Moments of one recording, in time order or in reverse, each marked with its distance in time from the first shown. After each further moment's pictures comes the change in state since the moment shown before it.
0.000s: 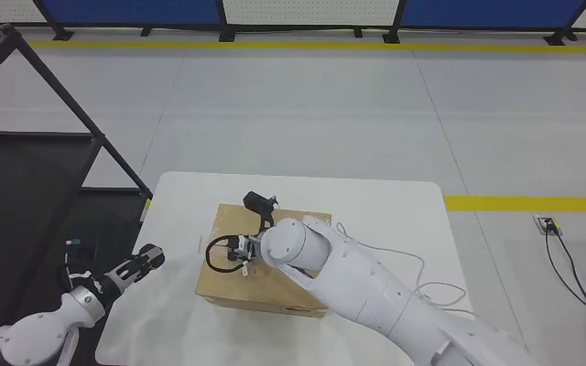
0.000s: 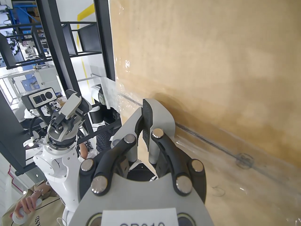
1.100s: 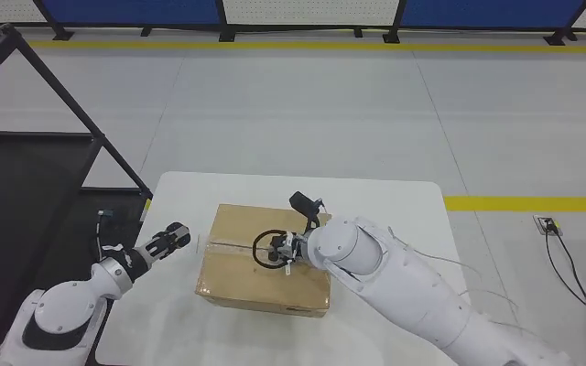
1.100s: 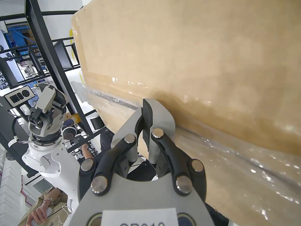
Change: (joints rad) left arm -0.170 -0.006 0.147 -0.044 0.073 0.083 0.002; right arm -0.103 0.265 0.118 -0.334 -0.004 0.202 0.020
